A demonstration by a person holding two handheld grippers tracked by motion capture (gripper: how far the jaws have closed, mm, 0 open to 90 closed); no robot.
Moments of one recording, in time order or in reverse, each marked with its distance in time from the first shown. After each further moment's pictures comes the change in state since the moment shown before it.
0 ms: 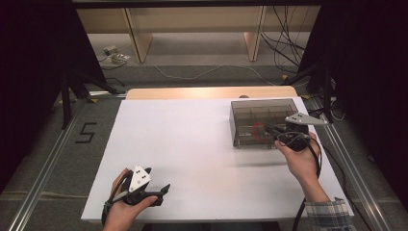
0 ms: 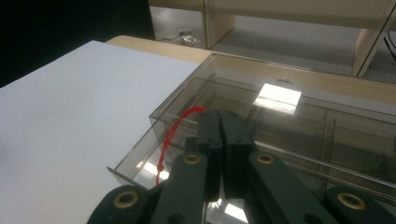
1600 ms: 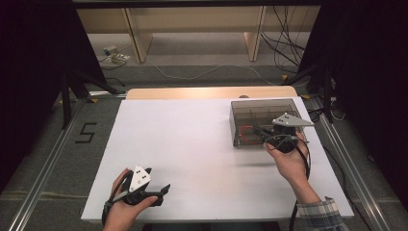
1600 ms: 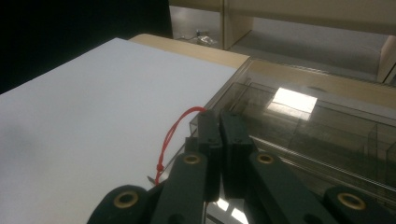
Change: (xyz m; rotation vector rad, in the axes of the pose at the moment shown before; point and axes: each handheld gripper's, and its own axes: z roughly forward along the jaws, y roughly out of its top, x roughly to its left) left arm 0.000 0.000 0.000 0.003 -0.004 -0.003; right arm 0.026 0.002 0.015 -0.001 0.062 -0.037
